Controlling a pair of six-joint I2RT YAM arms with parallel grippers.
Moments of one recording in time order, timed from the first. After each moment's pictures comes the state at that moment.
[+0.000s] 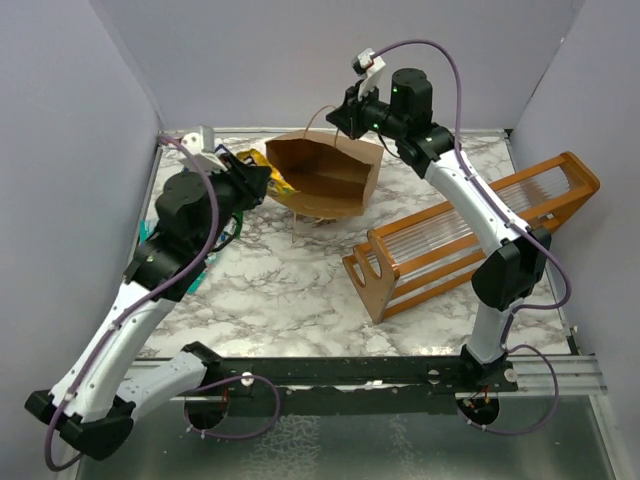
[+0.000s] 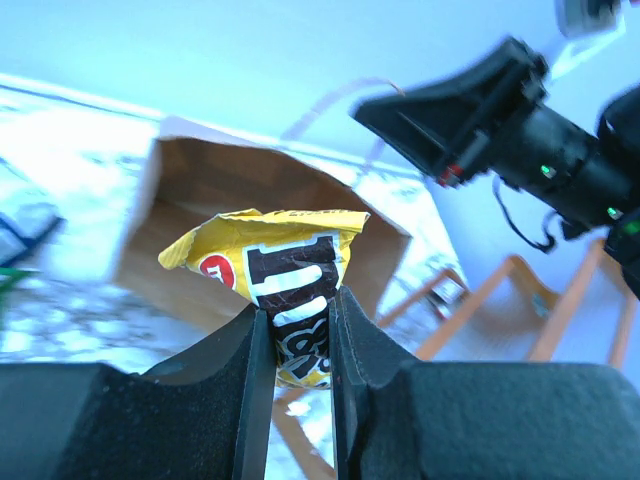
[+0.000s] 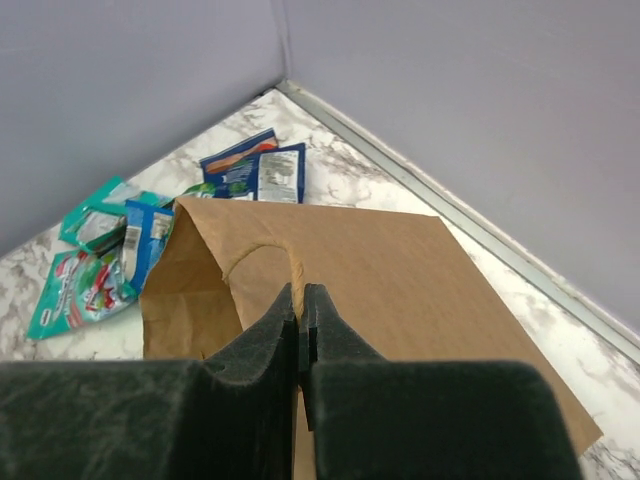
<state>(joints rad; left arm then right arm) -0.54 0.96 1.16 -0.30 -0.15 -0.62 0.52 1.86 1.92 -0.20 -0.40 0.01</state>
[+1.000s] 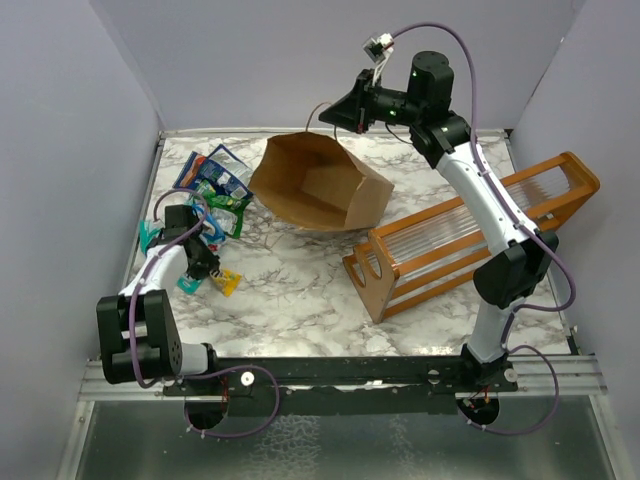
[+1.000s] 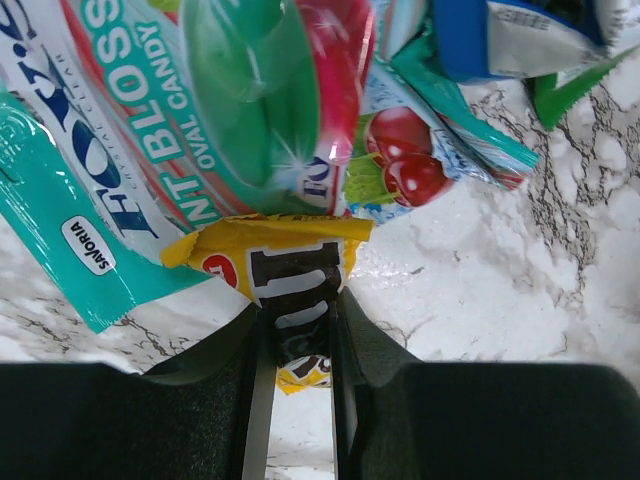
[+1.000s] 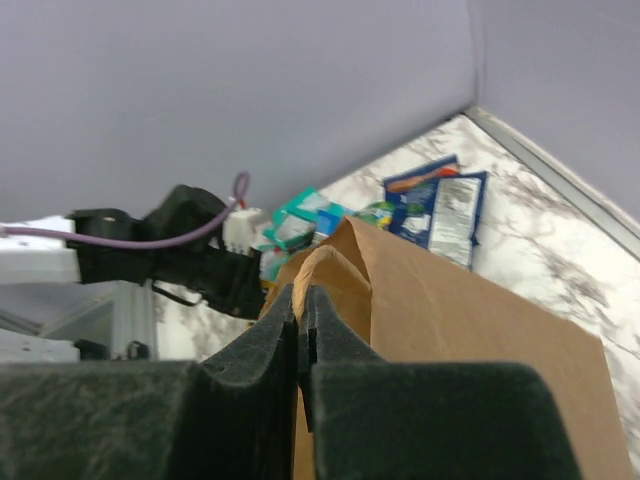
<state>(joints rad) 0.12 1.35 0.74 -0.52 0.00 -0.57 0.44 1.87 2.03 -0.22 -0.80 0.25</state>
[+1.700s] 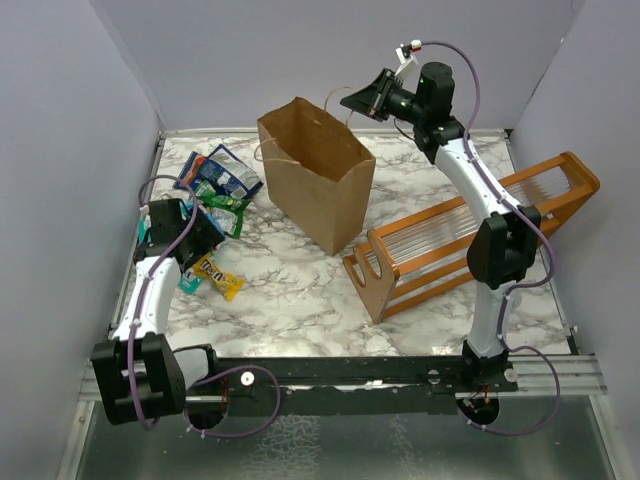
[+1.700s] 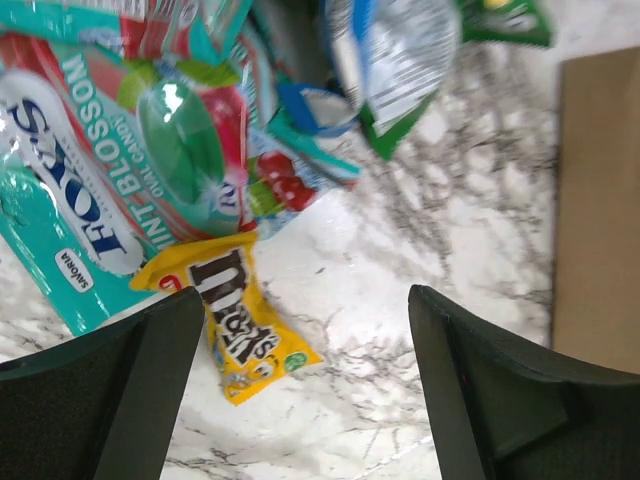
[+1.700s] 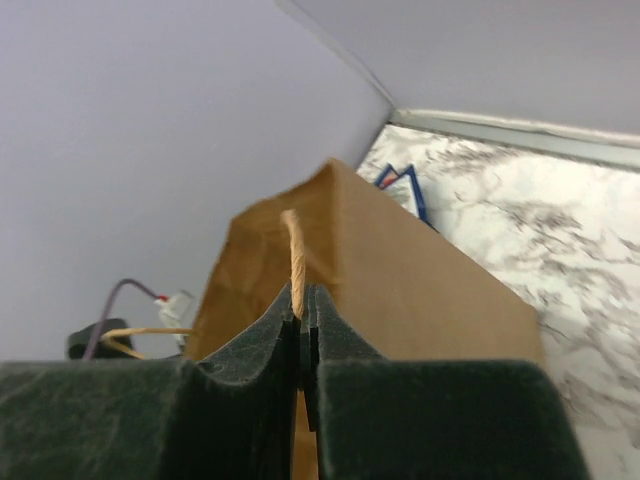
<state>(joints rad) 0.16 1.18 0.75 -0.49 0.07 -0.57 0.32 2.00 1.99 0.04 -0.65 0.75</state>
